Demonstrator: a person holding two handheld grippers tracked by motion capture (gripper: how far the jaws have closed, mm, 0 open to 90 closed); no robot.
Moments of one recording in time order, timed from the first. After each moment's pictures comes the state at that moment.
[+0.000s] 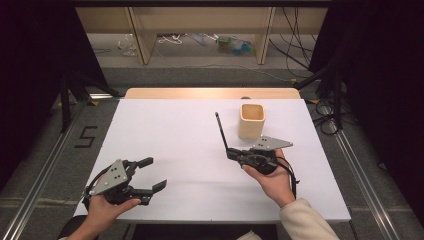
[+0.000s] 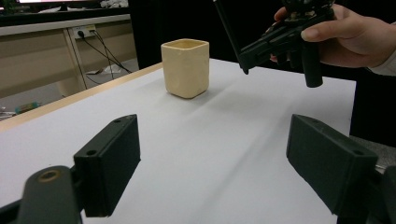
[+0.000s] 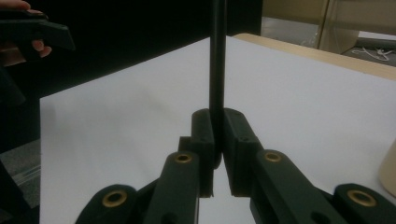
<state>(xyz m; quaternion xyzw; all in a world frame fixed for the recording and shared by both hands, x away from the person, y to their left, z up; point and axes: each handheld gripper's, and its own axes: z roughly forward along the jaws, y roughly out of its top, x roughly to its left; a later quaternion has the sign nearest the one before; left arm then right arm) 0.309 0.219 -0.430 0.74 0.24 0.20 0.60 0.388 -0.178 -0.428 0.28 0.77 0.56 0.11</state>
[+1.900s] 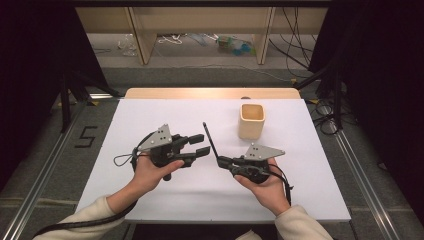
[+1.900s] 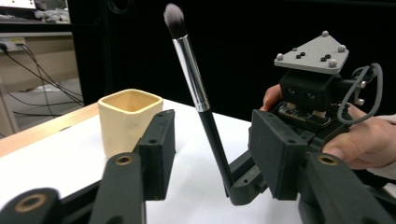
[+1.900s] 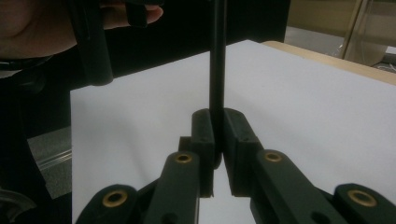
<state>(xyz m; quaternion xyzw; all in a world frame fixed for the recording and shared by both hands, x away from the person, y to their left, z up) 0.385 0.119 -0.390 0.72 0.19 0.10 0.66 0.369 -0.156 -0.431 0.22 0.77 0.58 0.11</state>
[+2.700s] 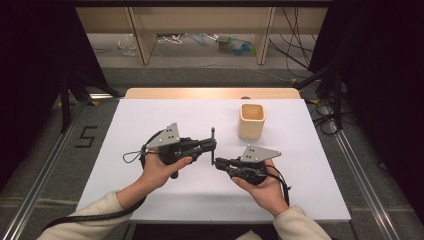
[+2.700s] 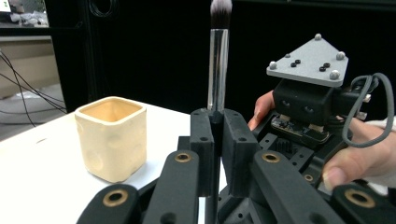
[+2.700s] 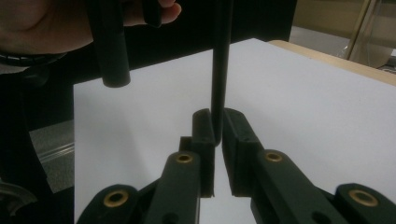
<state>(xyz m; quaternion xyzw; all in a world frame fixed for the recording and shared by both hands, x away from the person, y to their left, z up) 0.390 0.102 -0.389 0.72 0.17 0.08 0.67 0.366 -0.149 -0.432 0.21 0.79 0.57 0.11</state>
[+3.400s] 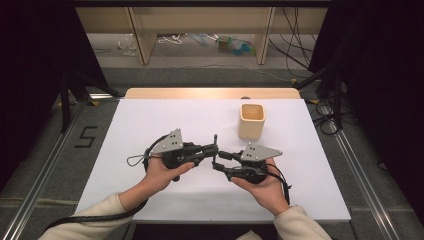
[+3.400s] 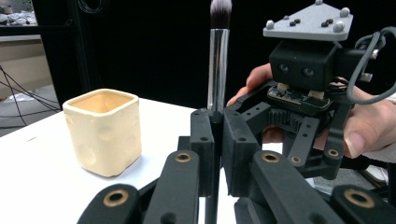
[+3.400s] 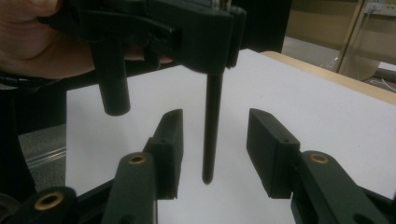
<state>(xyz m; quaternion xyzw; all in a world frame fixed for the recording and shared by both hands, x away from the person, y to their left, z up) 0.388 0.098 -0.407 0.73 0.15 0.08 0.66 0.367 -0.148 -0.425 0.21 0.78 0.58 0.13</state>
